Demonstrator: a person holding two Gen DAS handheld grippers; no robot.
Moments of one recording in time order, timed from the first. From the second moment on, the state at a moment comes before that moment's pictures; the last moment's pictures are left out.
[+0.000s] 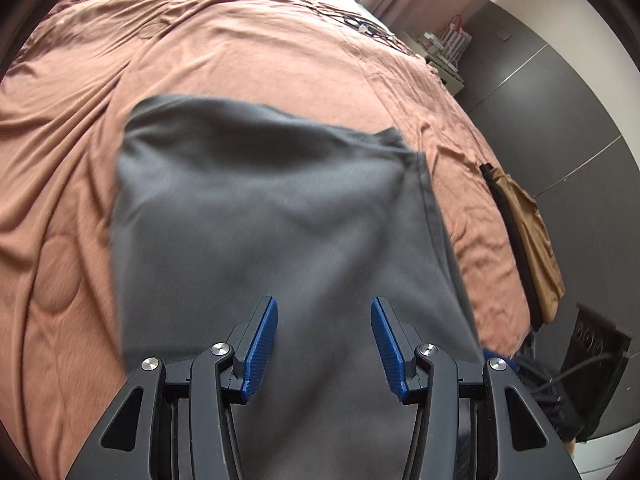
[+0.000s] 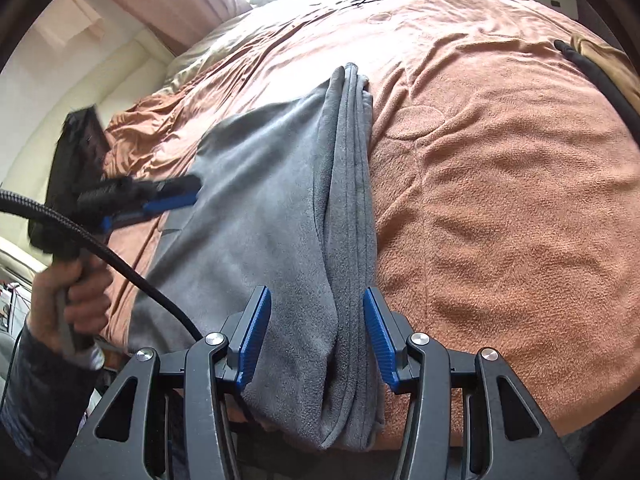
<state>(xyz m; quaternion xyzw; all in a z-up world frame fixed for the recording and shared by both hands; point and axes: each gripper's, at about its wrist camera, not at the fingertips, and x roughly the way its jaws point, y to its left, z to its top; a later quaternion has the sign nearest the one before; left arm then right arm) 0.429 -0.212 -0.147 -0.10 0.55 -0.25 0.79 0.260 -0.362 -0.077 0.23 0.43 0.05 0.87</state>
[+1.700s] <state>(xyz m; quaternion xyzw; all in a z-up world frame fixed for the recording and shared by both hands) 0.309 -0.260 -0.173 -0.04 0.57 -0.27 0.77 0.199 -0.362 -0.090 0.20 0.46 0.00 0.87</state>
